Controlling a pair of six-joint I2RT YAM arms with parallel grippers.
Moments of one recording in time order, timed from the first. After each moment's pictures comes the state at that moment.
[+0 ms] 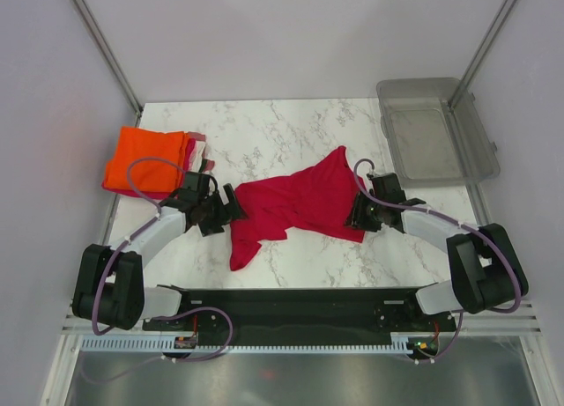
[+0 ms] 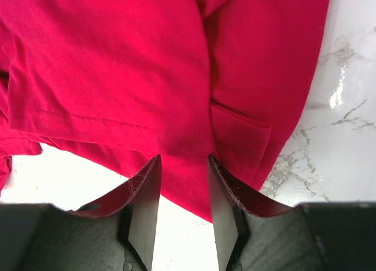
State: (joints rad) left arm -0.23 1.31 0.67 -0.37 0.22 -0.63; right arm 0.29 1.42 0.63 -0.19 -0.24 0.53
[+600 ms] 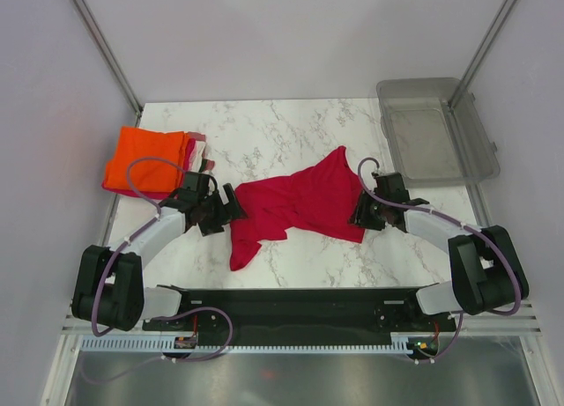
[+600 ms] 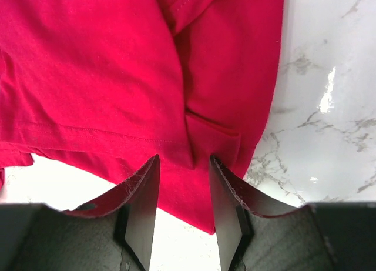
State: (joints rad) left arm -0.23 1.30 0.67 -0.36 0.22 -0.63; right arm 0.26 1.40 0.63 -0.20 -0.20 0.51
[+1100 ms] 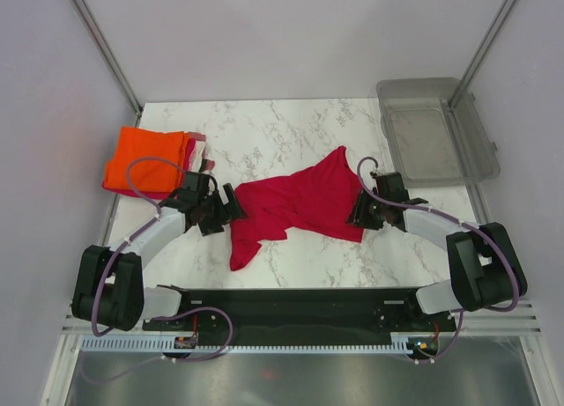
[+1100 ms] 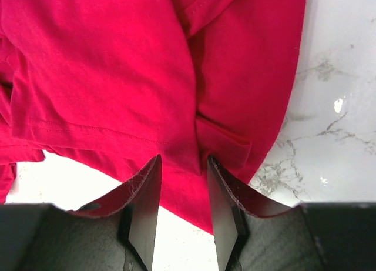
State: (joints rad) left arm -0.23 1.30 0.67 -0.36 0.22 -0.63; right arm 0.26 1.43 0.63 -0.17 -0.25 0.52
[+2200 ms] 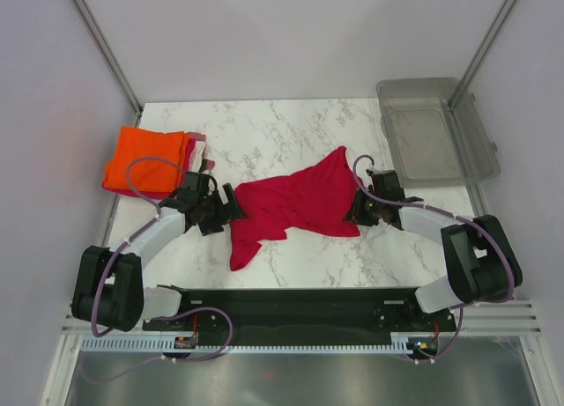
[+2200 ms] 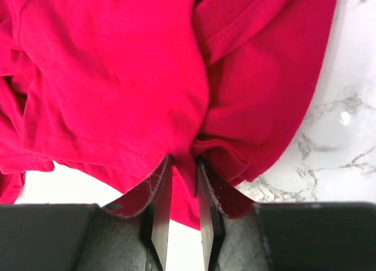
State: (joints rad) left arm -0.23 1.30 0.67 -0.37 0.21 -0.63; right arm 0.28 1.49 0.64 -0.08 -0.26 0.54
